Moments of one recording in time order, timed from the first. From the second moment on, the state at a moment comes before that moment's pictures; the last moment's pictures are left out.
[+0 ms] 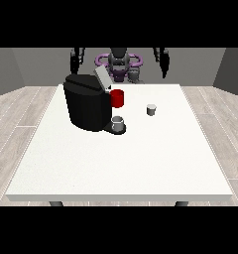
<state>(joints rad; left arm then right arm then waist) -0.01 0.09 0.01 -1.59 0.01 0.00 0.02 0.00 -0.11 0.05 -1.56 0.01 -0.01 0.02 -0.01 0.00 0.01</state>
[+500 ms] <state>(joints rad) -0.06 0.16 0.02 -1.55 -0.06 -0.04 -0.09 -0.01 -0.07 -0.04 -1.53 -0.03 -0.05 -0.07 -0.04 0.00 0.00</state>
